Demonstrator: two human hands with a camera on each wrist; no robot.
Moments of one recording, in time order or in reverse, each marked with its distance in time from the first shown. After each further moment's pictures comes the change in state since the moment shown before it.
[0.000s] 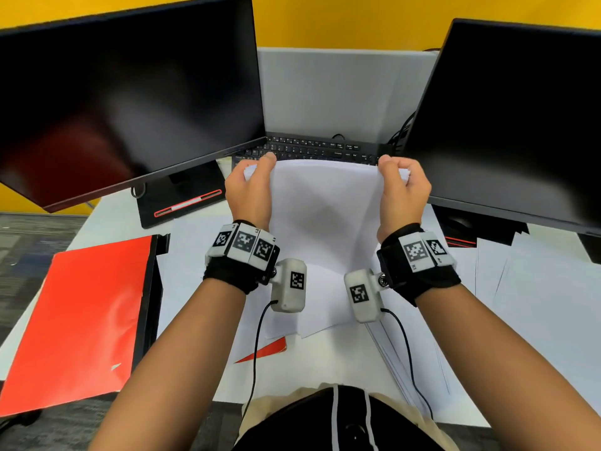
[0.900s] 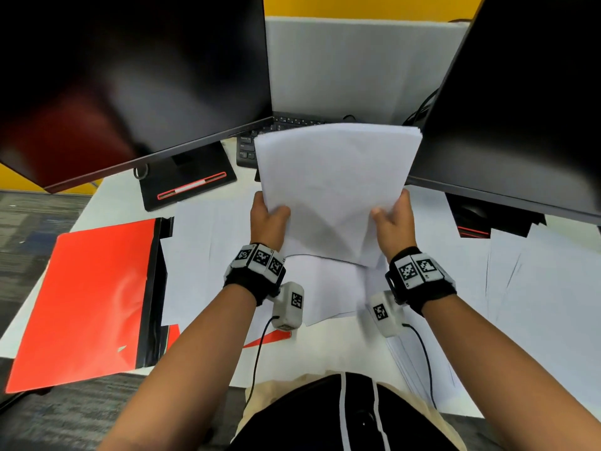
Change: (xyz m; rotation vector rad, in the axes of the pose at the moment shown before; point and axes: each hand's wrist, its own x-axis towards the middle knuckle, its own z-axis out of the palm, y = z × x) left_hand -0.006 -0.076 -0.024 0.161 -0.132 -0.108; right_hand -0.005 0.083 -0.034 -0.331 -0.327 0.029
